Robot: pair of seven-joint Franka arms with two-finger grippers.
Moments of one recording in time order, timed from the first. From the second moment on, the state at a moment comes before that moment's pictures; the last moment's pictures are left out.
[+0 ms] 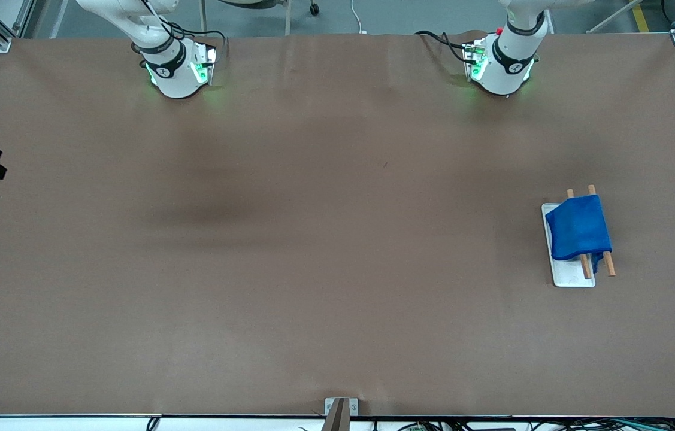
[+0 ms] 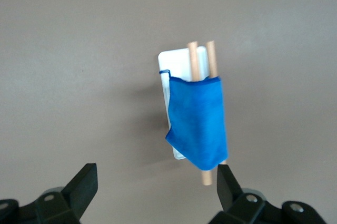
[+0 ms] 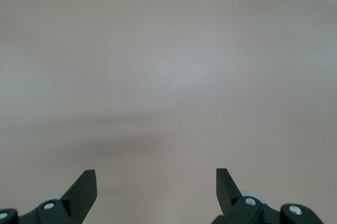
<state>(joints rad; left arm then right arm) 0.06 0.23 0.38 -1.63 -0.27 1.79 0.67 -0.04 0.05 -0.03 -1.39 -0.04 1.51 0.05</state>
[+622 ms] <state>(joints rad) 0.05 -0.03 0.04 -1.63 -0.05 1.68 0.16 -0.05 0.04 -0.02 -1.40 -0.02 1.42 0.14</state>
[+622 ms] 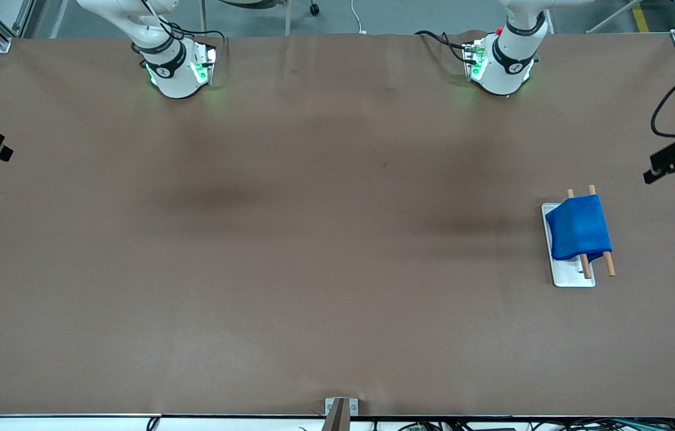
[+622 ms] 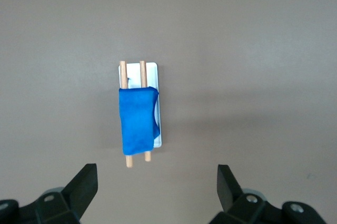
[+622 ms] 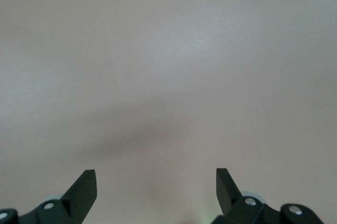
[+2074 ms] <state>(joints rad) 0.02 -0.02 0.03 -1.45 -0.05 1.43 0.04 -0.05 0.00 -0.03 -1.47 0.00 1.45 0.04</state>
